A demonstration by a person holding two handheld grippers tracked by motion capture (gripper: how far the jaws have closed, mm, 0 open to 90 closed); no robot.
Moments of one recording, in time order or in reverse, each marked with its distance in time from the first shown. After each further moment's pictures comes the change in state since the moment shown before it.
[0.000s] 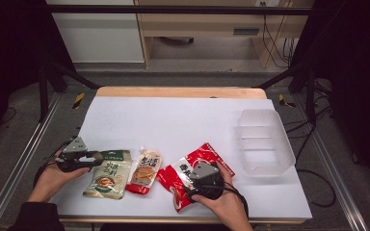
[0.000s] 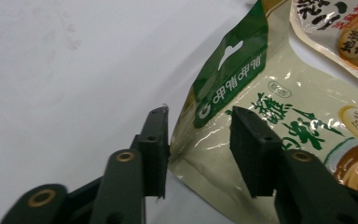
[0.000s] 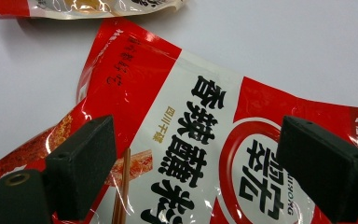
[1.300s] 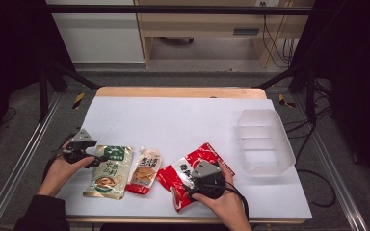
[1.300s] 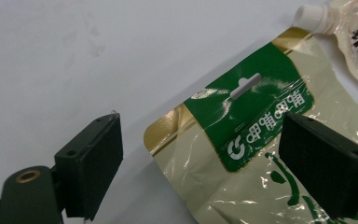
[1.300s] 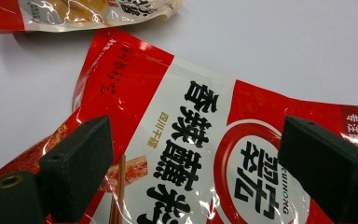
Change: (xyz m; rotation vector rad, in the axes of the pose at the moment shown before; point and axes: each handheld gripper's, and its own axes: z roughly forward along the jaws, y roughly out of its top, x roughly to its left) left arm 0.015 0.014 0.026 0.014 0.032 -0.106; right arm -0.003 -0.001 -0.002 -0.027 -0.011 0.037
